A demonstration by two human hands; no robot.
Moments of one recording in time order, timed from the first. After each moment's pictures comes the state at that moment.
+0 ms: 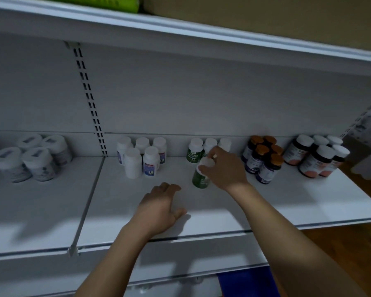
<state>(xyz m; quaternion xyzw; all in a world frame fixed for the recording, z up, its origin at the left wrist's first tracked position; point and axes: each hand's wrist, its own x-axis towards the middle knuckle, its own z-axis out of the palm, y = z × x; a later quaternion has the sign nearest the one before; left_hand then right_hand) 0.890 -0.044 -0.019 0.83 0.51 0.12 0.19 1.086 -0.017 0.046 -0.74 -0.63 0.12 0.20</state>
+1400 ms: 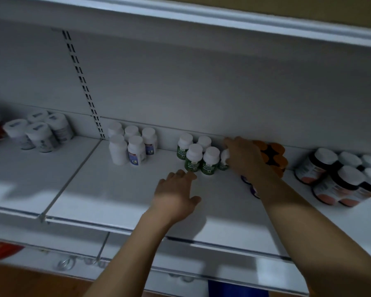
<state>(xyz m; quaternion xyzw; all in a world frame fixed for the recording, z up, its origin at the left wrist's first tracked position) 1.028 -0.040 0.005 0.75 0.63 0.11 0.17 1.221 0.067 0.031 -0.62 -0.78 -0.02 0.02</state>
